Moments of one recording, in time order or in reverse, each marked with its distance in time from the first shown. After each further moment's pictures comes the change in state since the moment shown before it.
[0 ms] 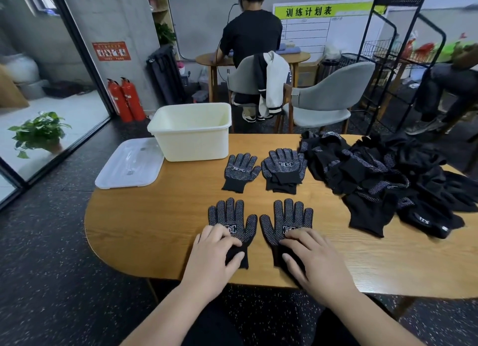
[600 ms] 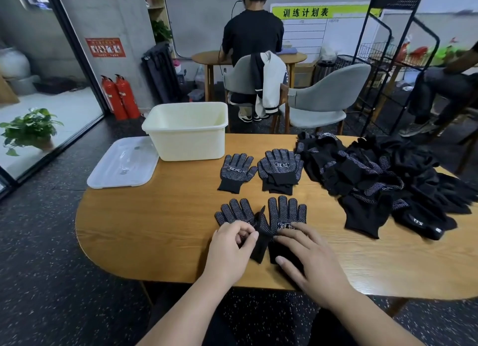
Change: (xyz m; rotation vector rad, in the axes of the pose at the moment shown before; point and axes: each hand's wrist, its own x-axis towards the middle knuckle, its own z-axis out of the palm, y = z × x) left_hand 0.031 0.042 0.018 -0.543 0.071 -0.307; right_hand 0.003 0.002 -0.007 0.120 -0.033 -0.012
